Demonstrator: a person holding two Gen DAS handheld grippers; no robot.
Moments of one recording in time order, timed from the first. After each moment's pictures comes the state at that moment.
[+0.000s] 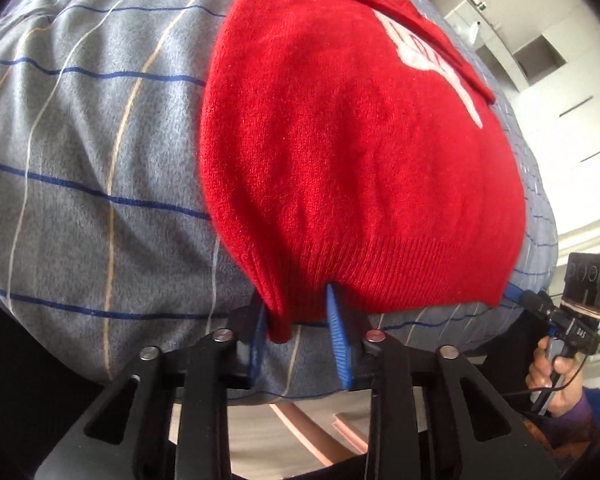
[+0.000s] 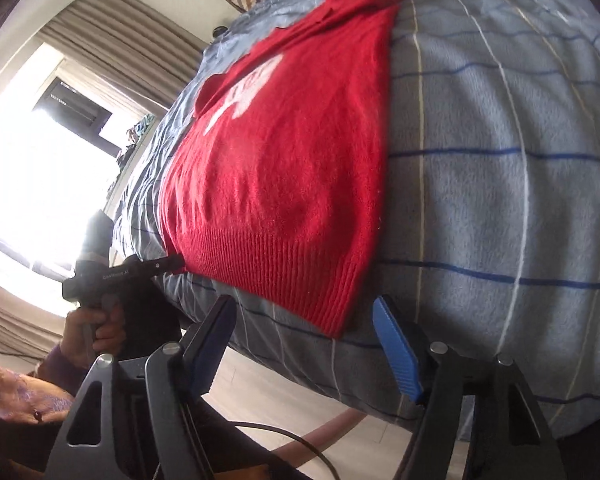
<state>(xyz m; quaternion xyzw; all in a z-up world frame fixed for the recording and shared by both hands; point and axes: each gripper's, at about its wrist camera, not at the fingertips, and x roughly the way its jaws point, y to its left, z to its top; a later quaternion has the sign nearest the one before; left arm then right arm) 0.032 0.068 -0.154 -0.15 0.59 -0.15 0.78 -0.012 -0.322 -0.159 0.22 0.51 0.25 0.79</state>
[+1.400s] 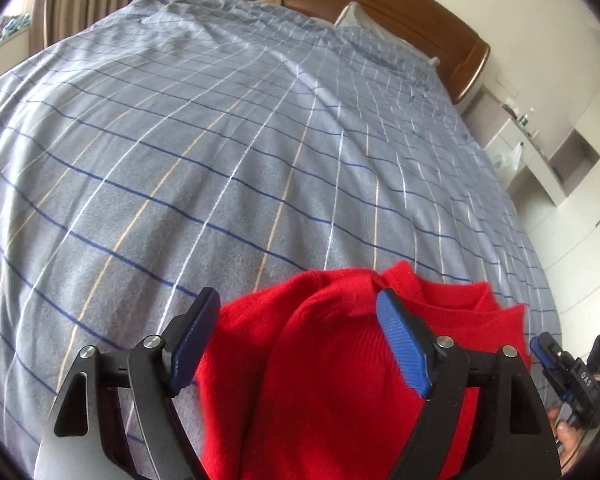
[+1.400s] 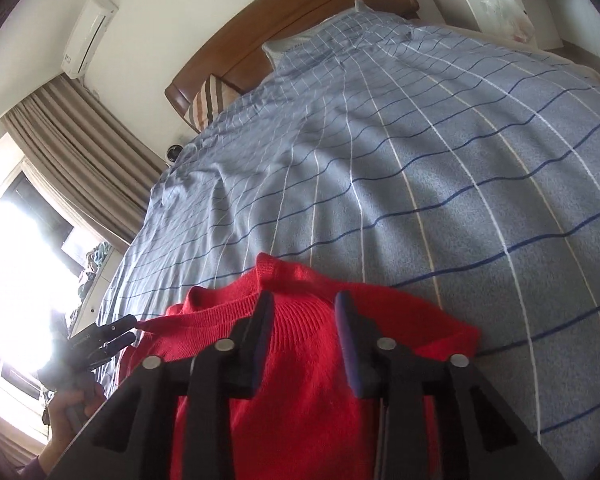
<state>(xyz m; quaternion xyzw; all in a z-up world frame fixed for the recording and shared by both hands) 0.353 0.079 -0.069 -0.17 0.43 -0.05 0.89 0.338 -0.358 -0.086 0.26 0.36 0.13 0.89</state>
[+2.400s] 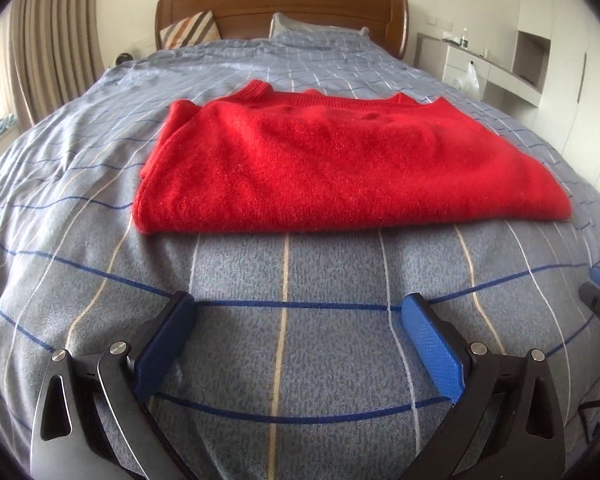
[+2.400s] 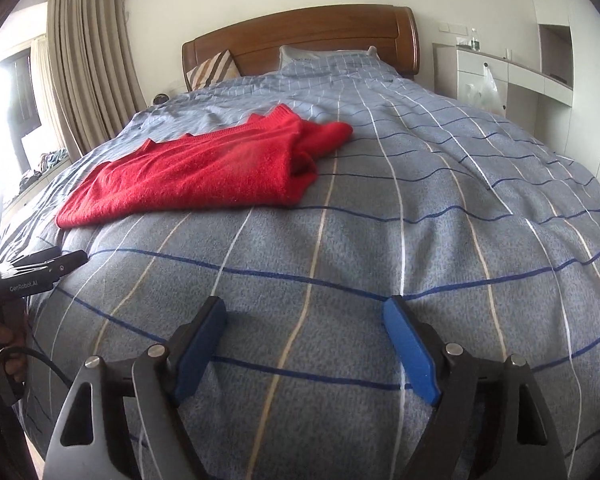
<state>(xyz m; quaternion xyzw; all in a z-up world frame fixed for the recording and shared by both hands) 0.145 -0.005 -0.135 0.01 0.37 -0.07 0.93 0.086 -0.338 -0.139 0.04 0.33 0.05 0.94</state>
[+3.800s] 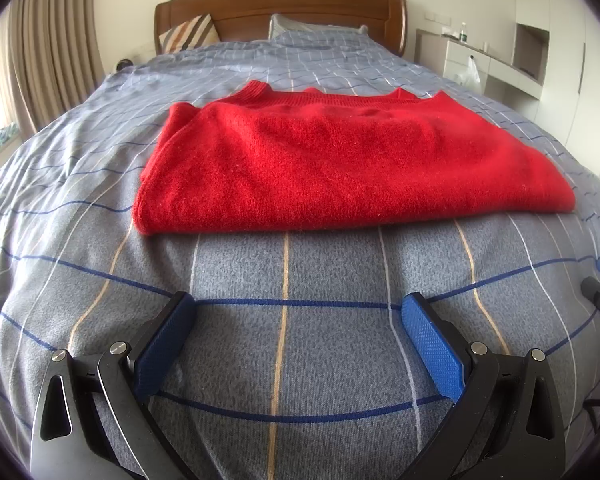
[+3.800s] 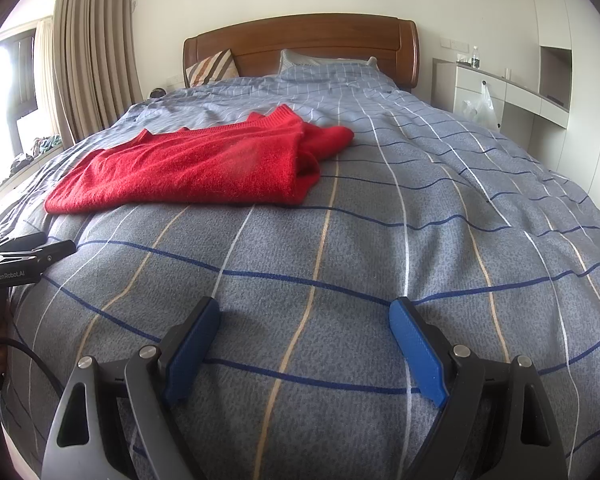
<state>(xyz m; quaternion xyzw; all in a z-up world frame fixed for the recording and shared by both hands) 0.144 -0.007 -0.138 0.02 0.37 -0.06 0.93 0.086 -0.328 -0.143 0.01 0.32 0.04 0.95</state>
